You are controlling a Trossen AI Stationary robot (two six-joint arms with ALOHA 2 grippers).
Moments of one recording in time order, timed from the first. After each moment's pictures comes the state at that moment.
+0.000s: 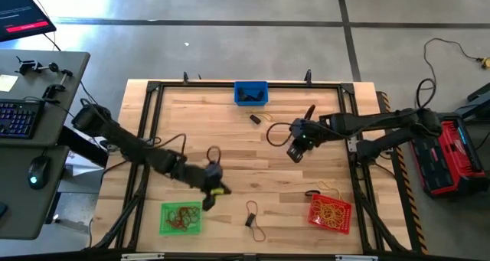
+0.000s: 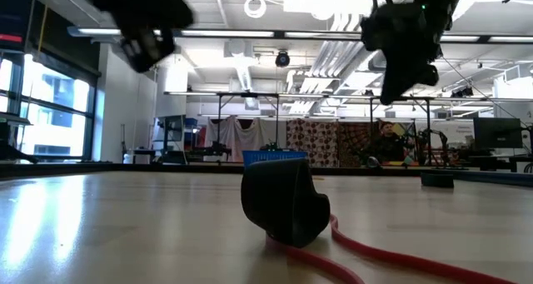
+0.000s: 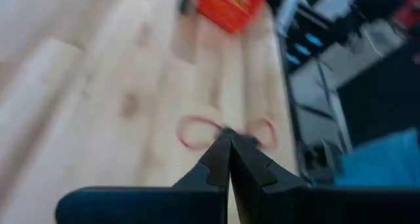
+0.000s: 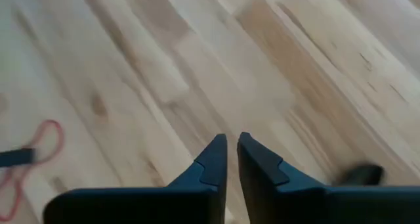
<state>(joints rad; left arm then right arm) -0.44 1.44 0.78 0.09 -0.14 -0.65 -0.03 1.26 0.92 -0.75 0.06 0.66</state>
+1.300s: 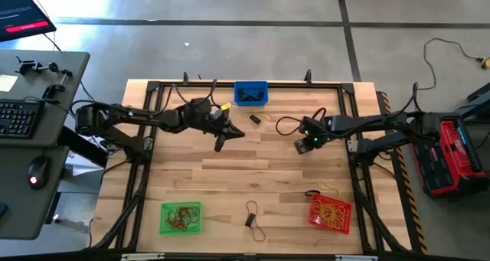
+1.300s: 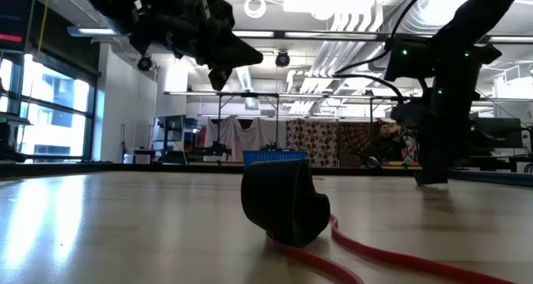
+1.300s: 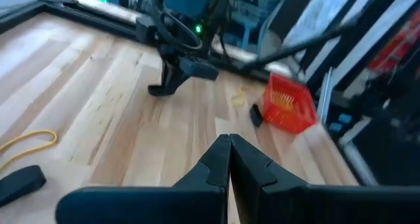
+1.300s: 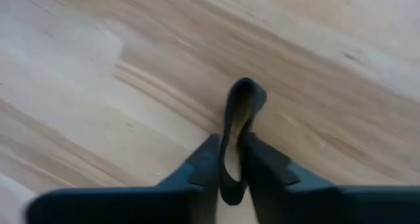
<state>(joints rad) 0.24 1.44 0.72 0.40 0.38 -0.24 -0.27 1.27 0.53 -0.55 -0.01 0.86</state>
